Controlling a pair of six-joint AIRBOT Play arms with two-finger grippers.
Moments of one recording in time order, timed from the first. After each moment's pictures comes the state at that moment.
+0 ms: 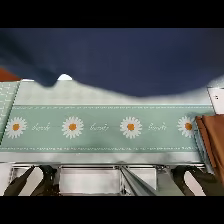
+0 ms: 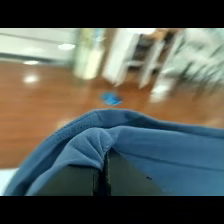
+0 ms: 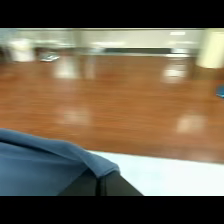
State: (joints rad) left arm 0.55 -0.87 1.90 0.66 -1.32 -1.39; right arm -0.19 -0.77 1.91 -1.24 1.39 1.50
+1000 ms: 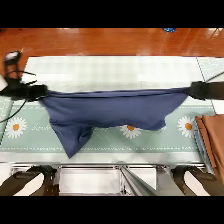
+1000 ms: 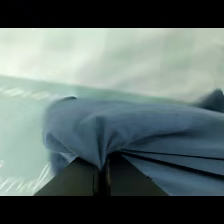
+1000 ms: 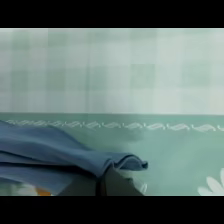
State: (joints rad) left arm -0.02 -1.09 1.04 1.56 -1.12 -1.75; right arm -0.19 -0.96 1.03 -1.16 1.19 1.44
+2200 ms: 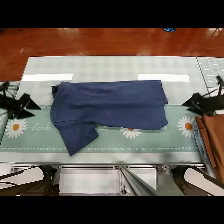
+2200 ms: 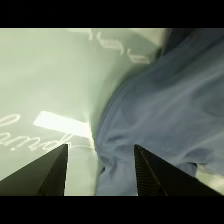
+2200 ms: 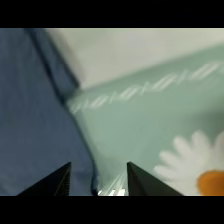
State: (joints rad) left arm 0.56 -1.38 1.01 1.11 -1.39 -1.47; right arm -0.50 -1.19 0.85 -1.01 1.19 1.33
